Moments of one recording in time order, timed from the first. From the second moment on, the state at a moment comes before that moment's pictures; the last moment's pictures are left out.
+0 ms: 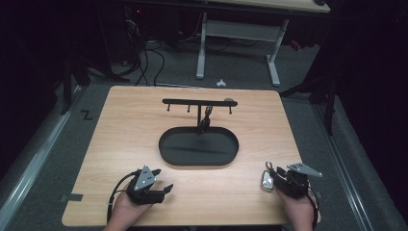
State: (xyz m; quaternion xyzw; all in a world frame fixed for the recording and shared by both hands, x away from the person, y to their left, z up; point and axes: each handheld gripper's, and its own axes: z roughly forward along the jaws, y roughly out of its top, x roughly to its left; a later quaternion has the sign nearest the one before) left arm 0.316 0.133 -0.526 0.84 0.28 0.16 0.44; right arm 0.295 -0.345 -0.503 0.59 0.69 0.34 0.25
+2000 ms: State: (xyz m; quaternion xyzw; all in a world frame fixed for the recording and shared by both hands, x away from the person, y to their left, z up) left arm 0.318 0.136 -0.522 0.84 0.26 0.17 0.45; right arm 0.367 -0.322 -0.491 0.60 0.78 0.14 0.14
